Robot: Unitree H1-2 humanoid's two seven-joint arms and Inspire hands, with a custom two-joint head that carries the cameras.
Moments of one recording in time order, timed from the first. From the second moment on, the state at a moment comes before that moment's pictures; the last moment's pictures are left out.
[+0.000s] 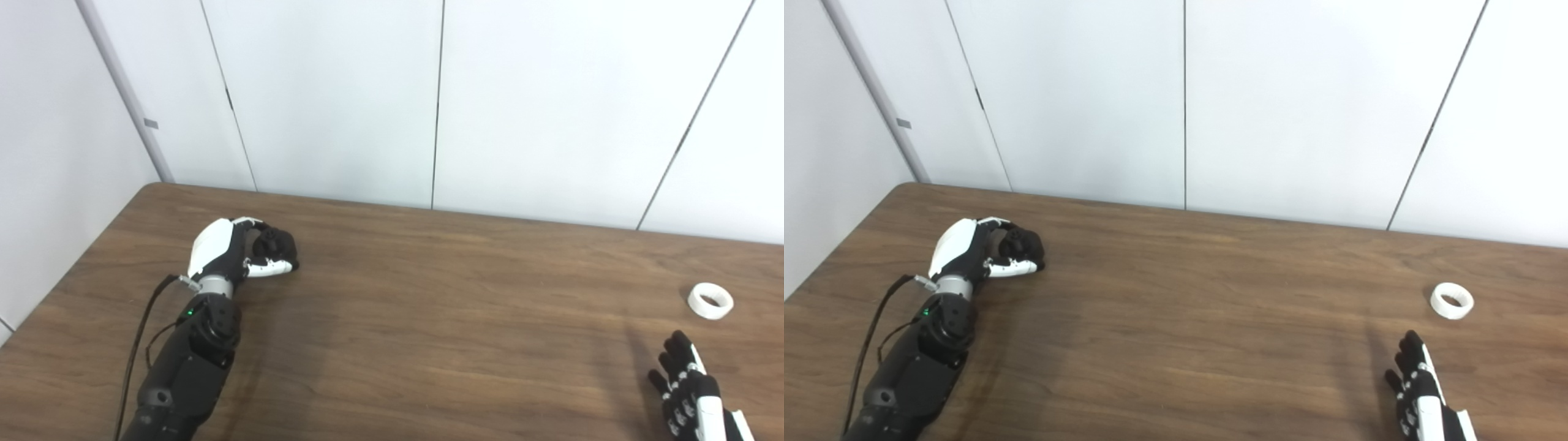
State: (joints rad) left arm -0.44 0.39 -0.03 0.36 0.53 0.30 0.12; right arm 0.22 -0.07 -0.14 -0.29 0.09 0.04 0.12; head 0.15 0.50
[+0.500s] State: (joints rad) left arm -0.44 0.39 -0.04 0.38 0.53 0.30 0.12; right arm 0.22 -0.07 -0.14 -0.29 0.09 0.04 0.12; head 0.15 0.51
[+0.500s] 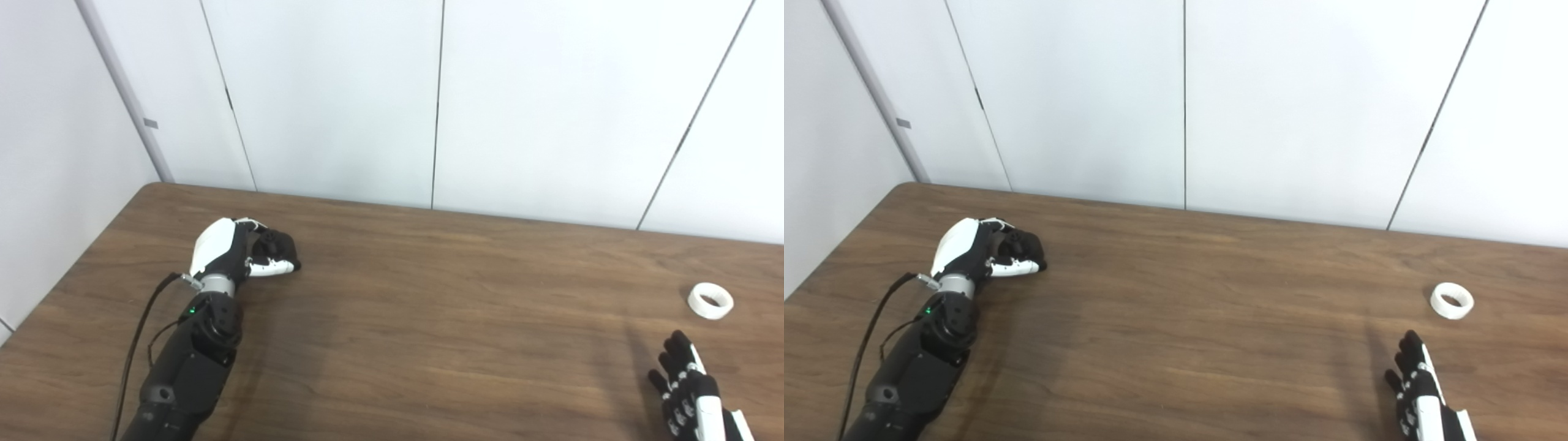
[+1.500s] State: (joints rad) left arm -0.44 0.39 -0.04 0.38 0.53 0.30 0.12; right arm 0.22 -0.07 -0.14 -0.30 0.09 0.05 0.12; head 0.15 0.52
